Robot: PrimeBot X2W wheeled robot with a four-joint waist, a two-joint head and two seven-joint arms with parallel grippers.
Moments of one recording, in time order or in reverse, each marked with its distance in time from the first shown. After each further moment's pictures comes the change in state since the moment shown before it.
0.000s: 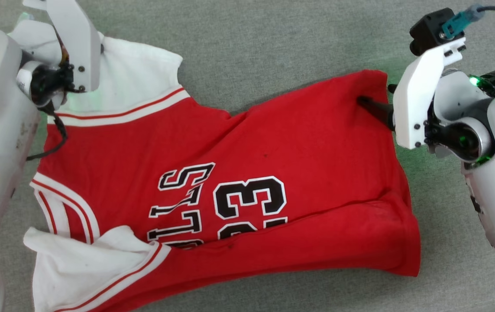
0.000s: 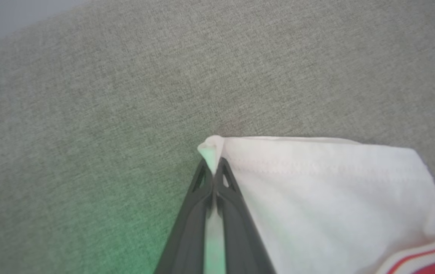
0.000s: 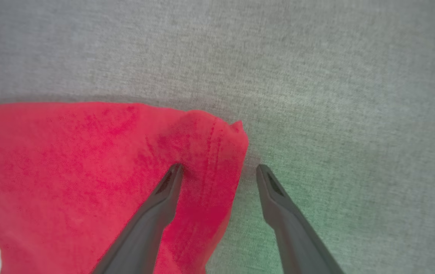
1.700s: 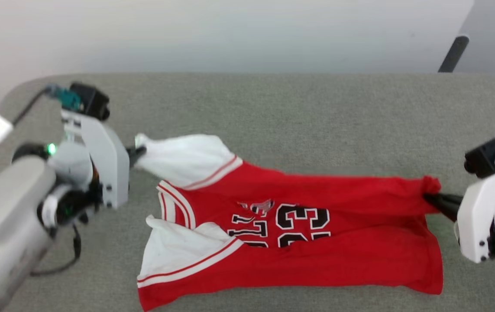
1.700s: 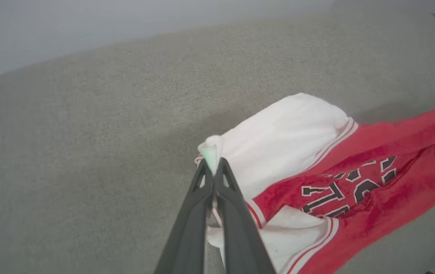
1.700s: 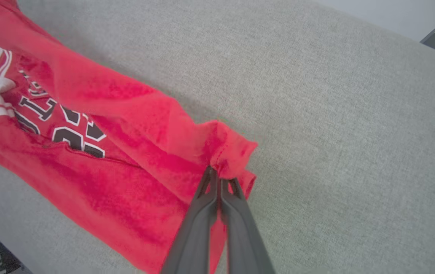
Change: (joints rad) left arm 0.400 0.254 -0.129 -0.601 -0.279 0.136 -0.156; right arm 0.334 -0.450 0.298 -0.142 0.323 0.000 -0.367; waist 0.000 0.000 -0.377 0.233
